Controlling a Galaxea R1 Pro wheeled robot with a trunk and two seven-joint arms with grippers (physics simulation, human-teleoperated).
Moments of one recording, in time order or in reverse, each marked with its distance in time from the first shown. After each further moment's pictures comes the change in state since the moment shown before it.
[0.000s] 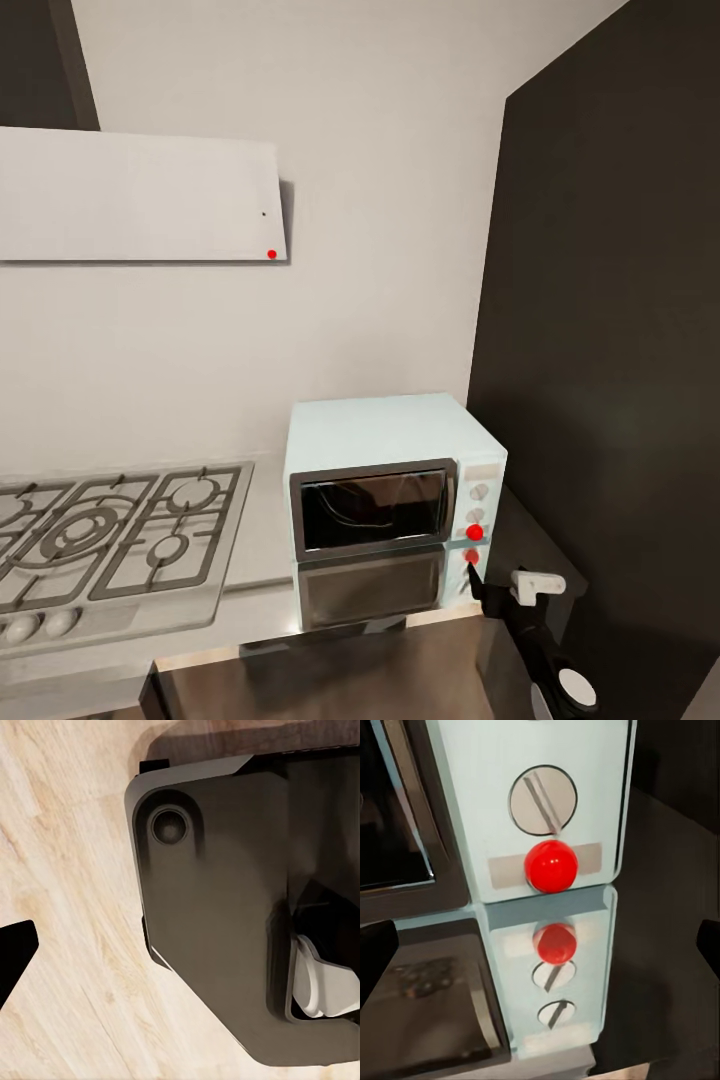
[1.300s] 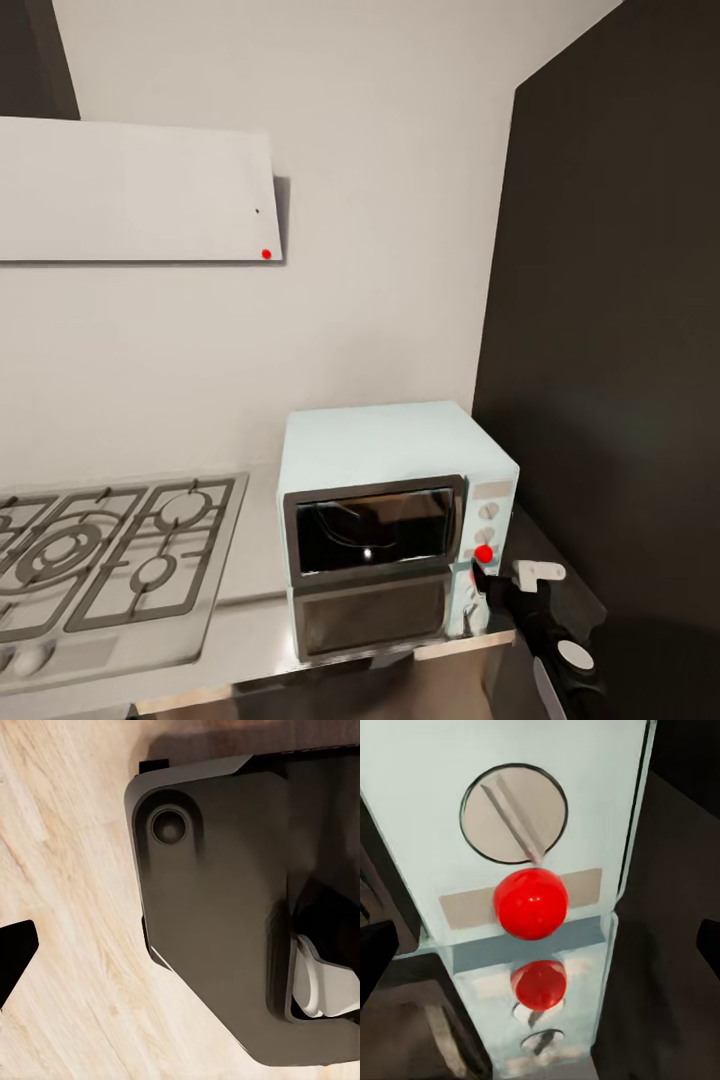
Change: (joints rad) left arm 0.000 0.000 0.000 0.000 0.000 0.000 0.000; right arm -0.054 -0.024 -0.001 0.001 0.003 0.174 -0.017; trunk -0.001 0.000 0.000
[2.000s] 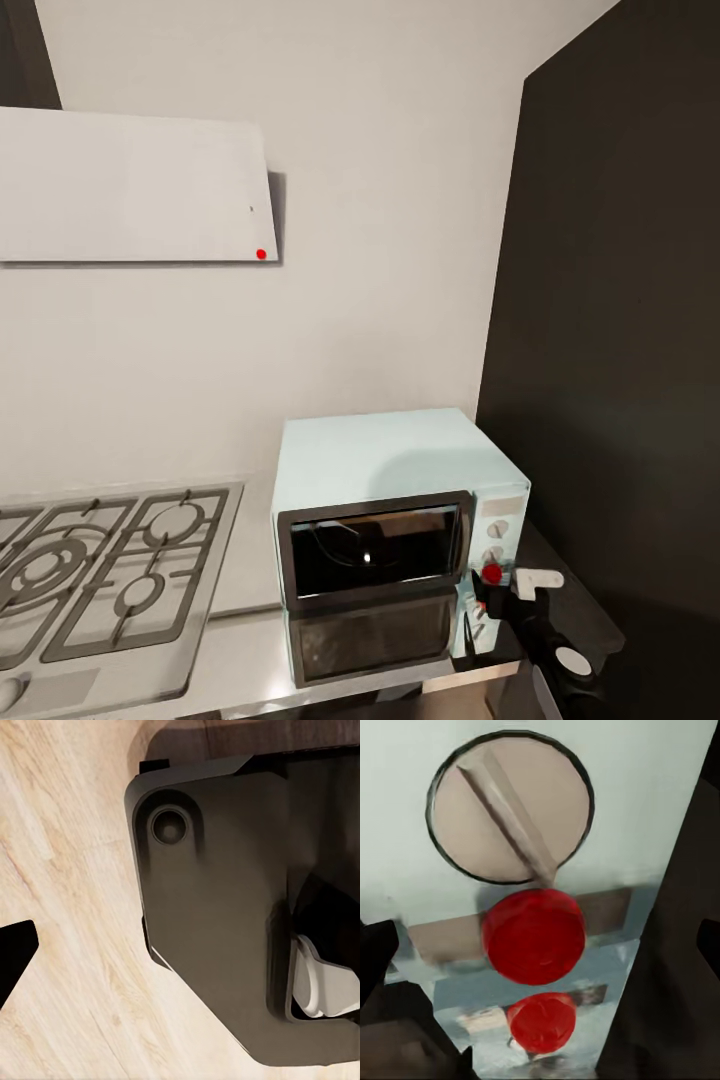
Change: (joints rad) left arm 0.000 0.000 0.000 0.000 0.000 0.000 0.000; right arm 0.000 0.000 0.001 0.042 0.018 0.000 0.001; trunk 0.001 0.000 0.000
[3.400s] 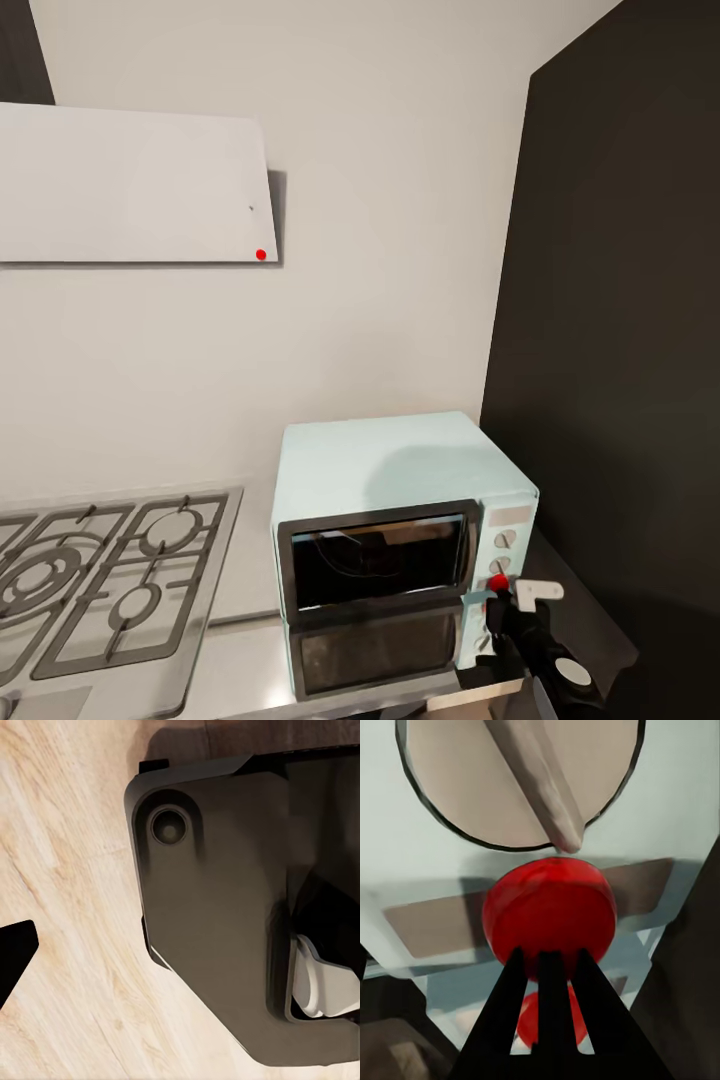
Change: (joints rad) left arm 0.001 -0.001 0.001 -0.001 -0.001 0.000 0.000; right arm 0.005 0.000 -0.001 0.047 0.002 -0.003 -0.002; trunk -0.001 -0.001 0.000
